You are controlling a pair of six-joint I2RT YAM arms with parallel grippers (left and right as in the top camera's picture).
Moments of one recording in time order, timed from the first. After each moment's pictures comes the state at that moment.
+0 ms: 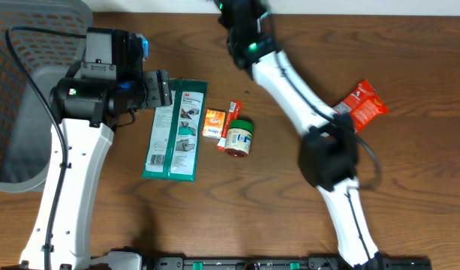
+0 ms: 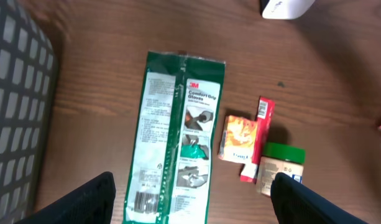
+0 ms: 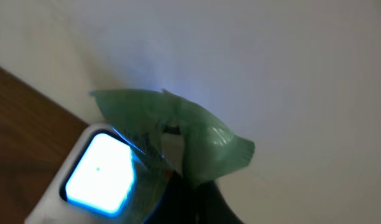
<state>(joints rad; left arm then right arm) -0.11 1.46 1.54 -1.06 0.09 -0.20 0.51 2.35 2.28 -0.33 0.53 -0.50</state>
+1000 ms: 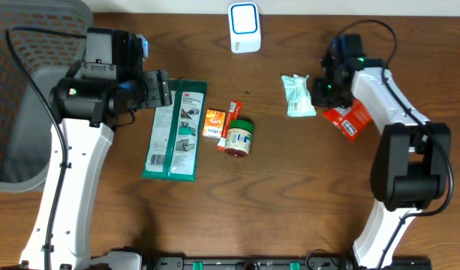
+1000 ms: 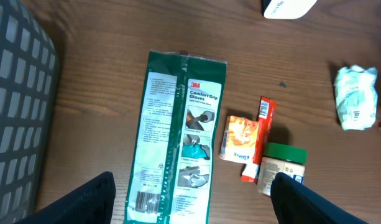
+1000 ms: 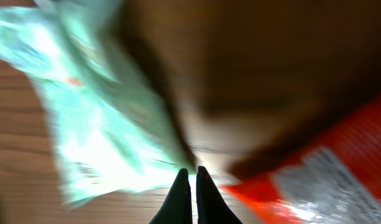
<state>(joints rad) -0.11 1.46 1.54 -1.06 0.09 -0.20 0.03 2.06 1.50 -0.78 -0.14 0.16</state>
